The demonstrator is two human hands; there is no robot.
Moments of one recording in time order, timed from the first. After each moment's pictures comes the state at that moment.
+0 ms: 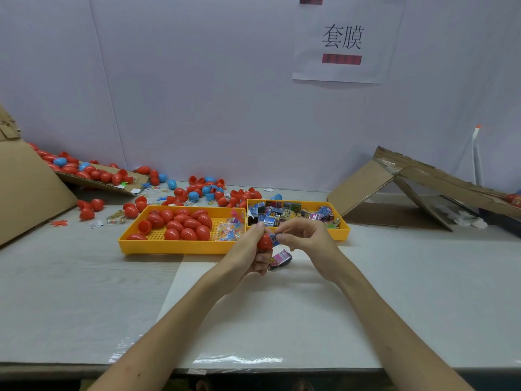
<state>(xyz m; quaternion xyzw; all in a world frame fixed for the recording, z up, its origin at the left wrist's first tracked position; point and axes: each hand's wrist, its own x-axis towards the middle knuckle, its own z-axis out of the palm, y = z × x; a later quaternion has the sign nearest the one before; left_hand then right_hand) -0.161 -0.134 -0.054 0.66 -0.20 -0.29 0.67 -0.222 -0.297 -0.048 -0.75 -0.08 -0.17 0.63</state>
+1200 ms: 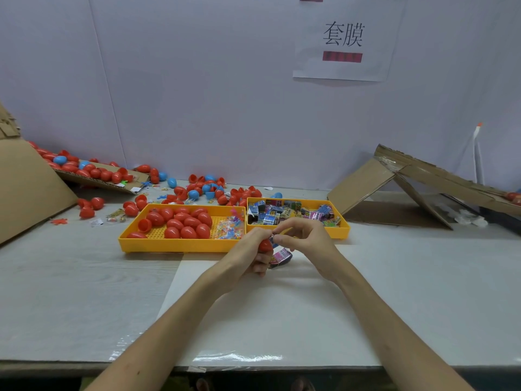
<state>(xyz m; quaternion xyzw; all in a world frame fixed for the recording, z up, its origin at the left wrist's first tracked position) -0.167 -0.132 -0.051 0.66 -0.20 -0.32 0.65 -0.221 -0.294 -0.049 -0.77 -0.08 -0.18 0.61</state>
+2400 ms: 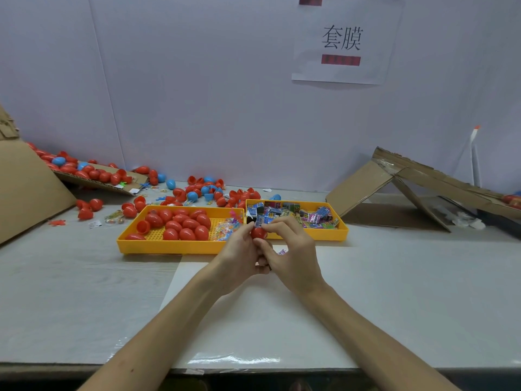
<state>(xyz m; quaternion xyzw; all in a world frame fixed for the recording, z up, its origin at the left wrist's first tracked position) -0.169 -0.129 -0.047 0.56 -0.18 -0.35 0.73 -0.215 -0.255 -0.076 -0.81 -0.11 -0.50 0.27</state>
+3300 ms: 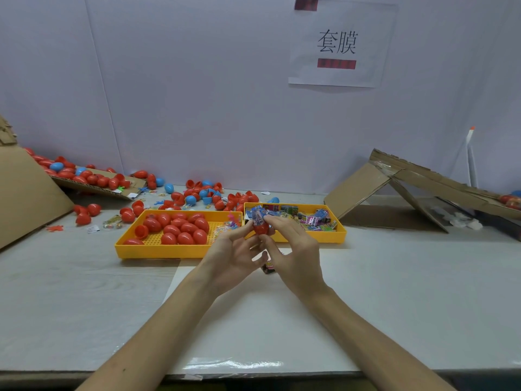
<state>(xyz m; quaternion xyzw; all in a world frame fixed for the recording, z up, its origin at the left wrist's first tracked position) -0.158 -0.115 -0.048 0.37 -0.17 -0.40 0.82 -0.218 -0.258 -0.071 -0.79 -0.11 -0.54 0.26</state>
